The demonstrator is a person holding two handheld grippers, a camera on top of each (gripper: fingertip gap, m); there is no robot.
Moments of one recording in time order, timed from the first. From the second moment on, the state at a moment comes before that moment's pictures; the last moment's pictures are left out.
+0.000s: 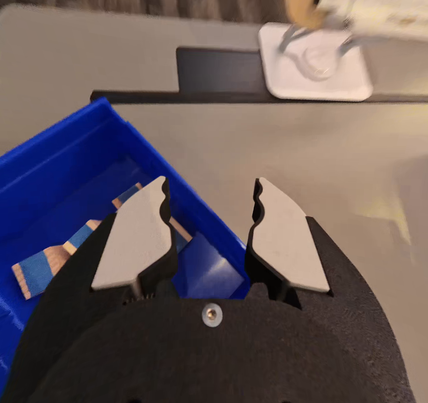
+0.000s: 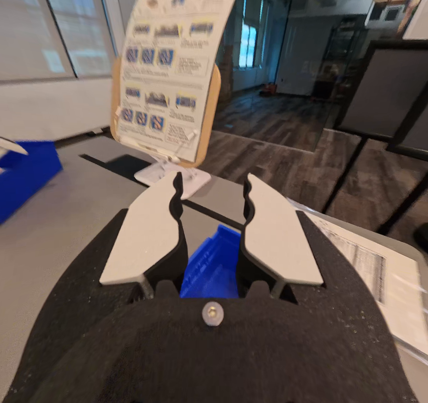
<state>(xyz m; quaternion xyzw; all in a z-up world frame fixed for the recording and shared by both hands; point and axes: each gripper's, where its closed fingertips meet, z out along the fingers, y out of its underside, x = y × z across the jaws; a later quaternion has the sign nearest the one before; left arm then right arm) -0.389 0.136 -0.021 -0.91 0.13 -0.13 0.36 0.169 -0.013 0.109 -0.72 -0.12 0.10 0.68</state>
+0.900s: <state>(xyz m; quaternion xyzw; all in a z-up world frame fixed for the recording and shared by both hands) -0.313 0.086 -0.074 -0.89 0.40 -0.08 0.21 0.124 0.006 0.061 -0.79 -0.23 -0.04 0.56</state>
